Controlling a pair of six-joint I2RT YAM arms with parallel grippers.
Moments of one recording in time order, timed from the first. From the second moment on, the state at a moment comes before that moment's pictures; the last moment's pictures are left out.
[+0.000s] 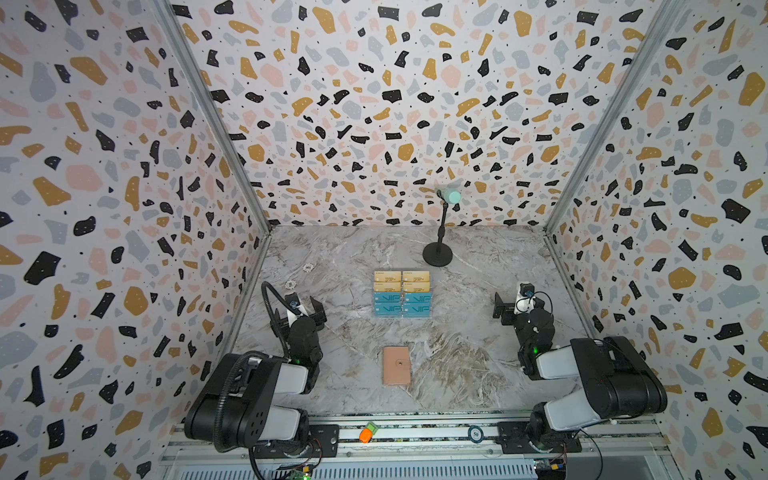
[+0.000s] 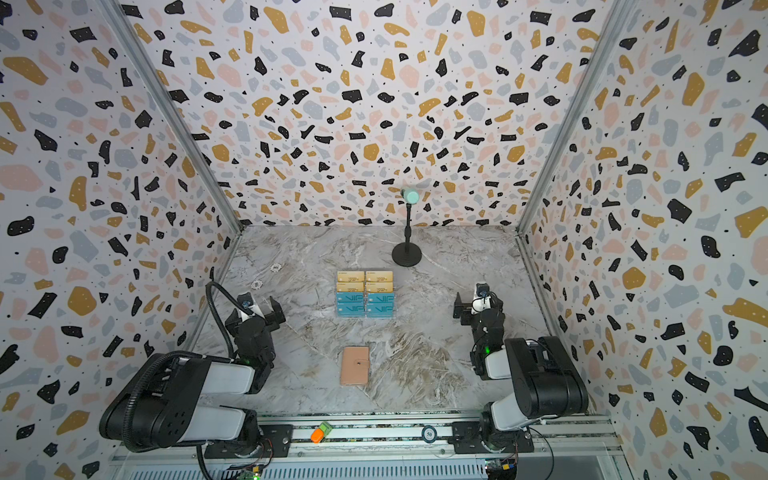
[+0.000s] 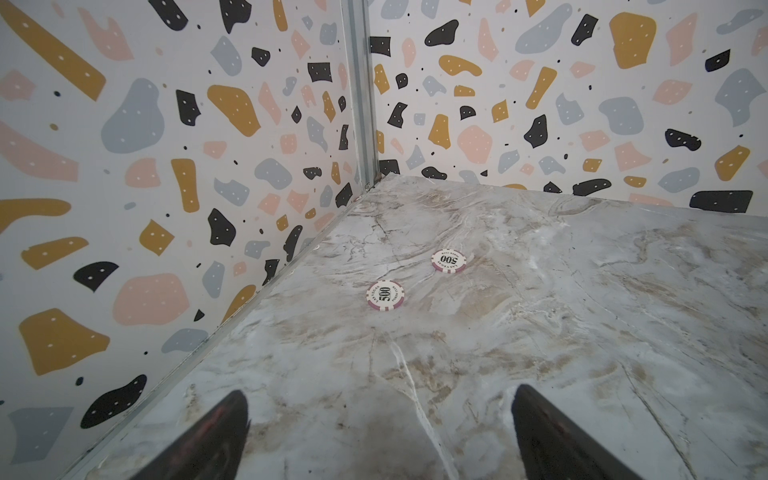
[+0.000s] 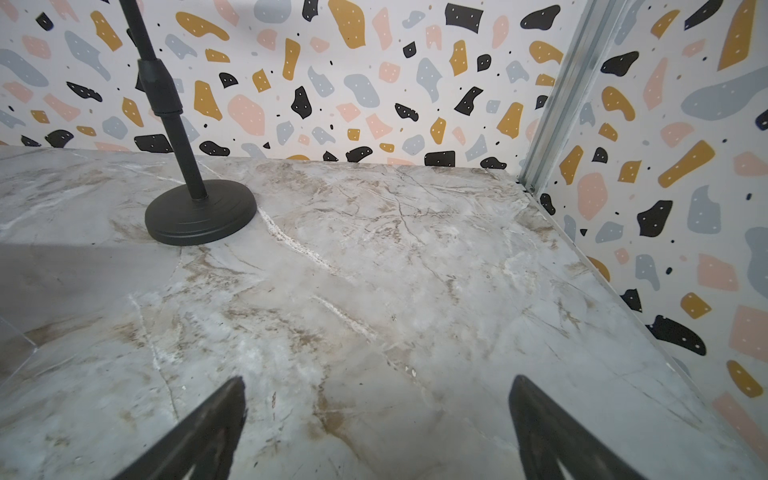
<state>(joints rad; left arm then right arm) -0.15 1.40 0.13 1.08 -0.59 -0.05 0.08 1.49 0.20 1.11 0.08 -0.06</state>
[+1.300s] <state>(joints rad) -0.15 1.18 0.61 0.34 -0.74 -0.23 0.07 1.16 0.48 0.54 0.07 0.06</state>
